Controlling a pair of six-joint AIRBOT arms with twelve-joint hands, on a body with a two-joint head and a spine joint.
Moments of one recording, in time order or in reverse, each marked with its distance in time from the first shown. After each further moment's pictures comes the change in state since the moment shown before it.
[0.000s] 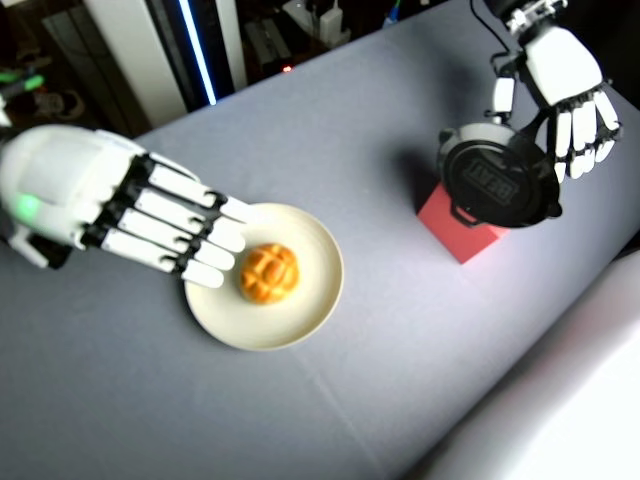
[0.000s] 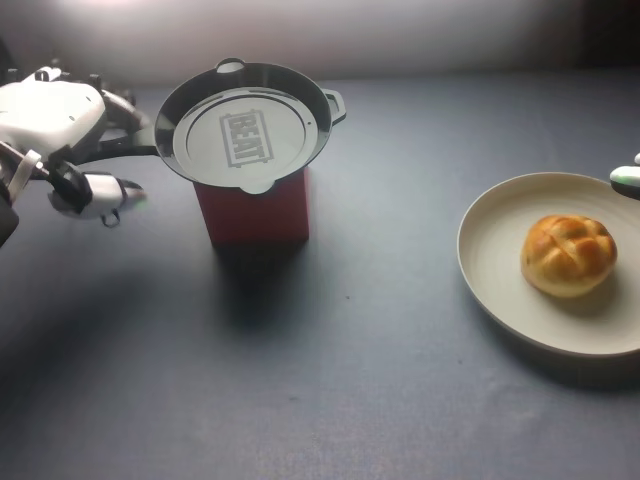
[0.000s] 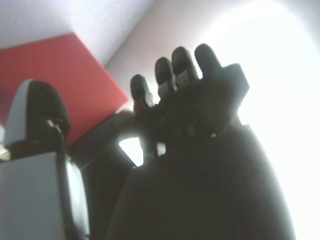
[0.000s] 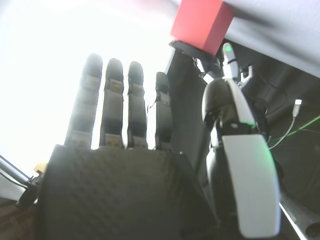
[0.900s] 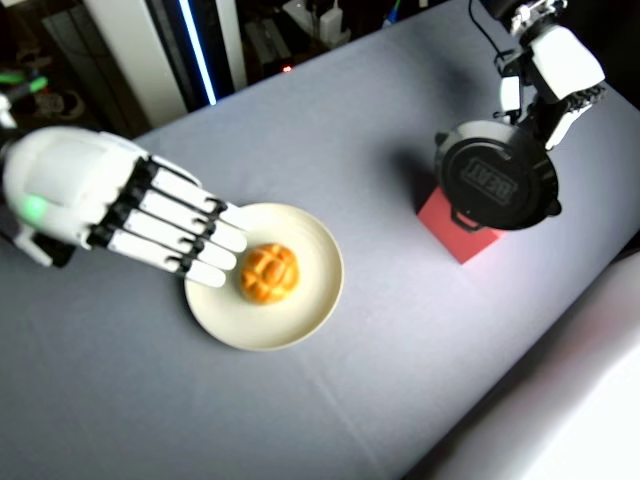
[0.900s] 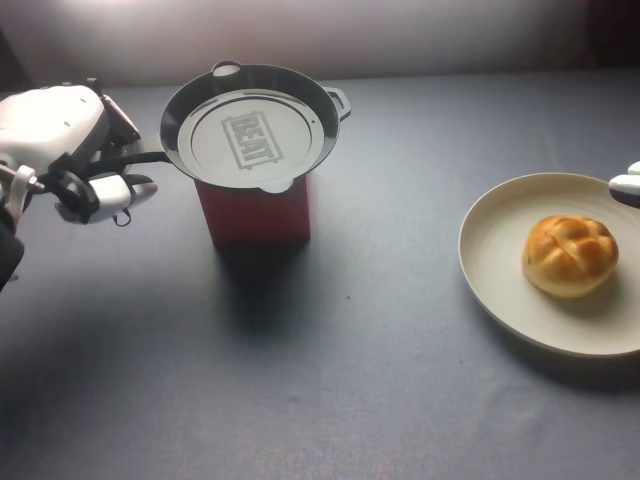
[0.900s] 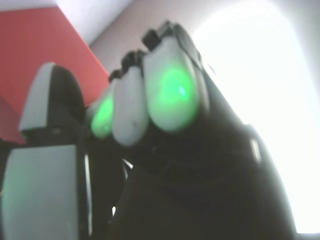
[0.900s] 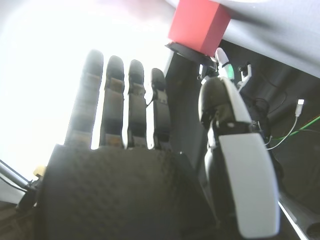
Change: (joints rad) left arm 0.074 0.005 -0.062 0.055 -0.189 -0.217; right arm 0.000 -0.010 0.000 -0.007 -0.007 0.000
